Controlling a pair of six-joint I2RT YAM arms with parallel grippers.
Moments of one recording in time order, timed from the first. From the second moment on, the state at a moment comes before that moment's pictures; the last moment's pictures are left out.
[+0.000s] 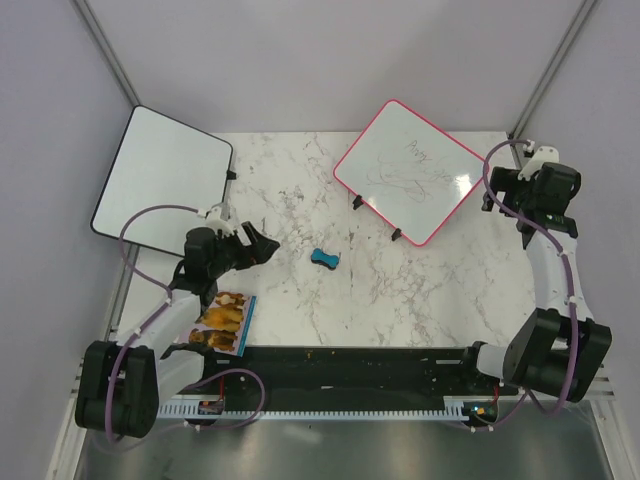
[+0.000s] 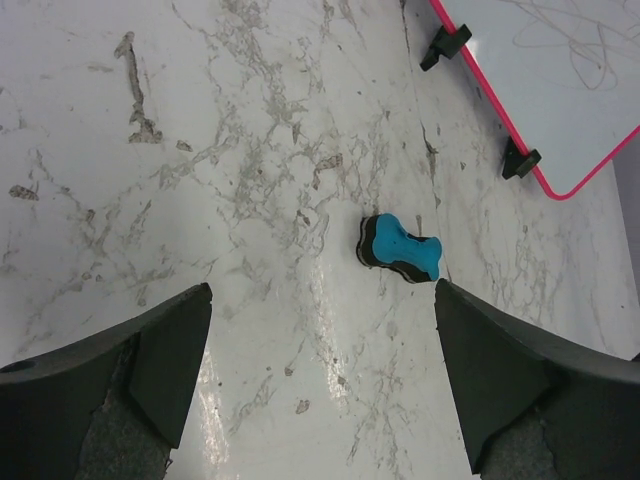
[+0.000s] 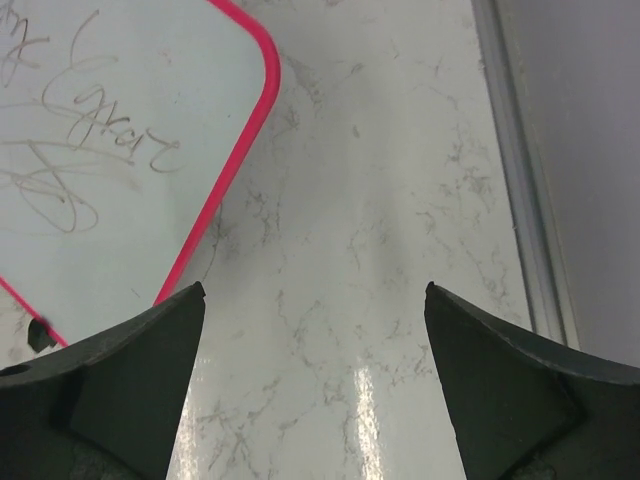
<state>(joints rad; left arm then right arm) -0.15 1.06 0.38 0.25 0.34 -0.53 -0.32 1.26 1.01 -0.26 -0.15 -0.06</state>
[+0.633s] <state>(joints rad) -0.55 1.37 0.83 -0.03 0.28 -0.14 -0.36 1.40 1.12 -0.42 -0.42 -0.09</state>
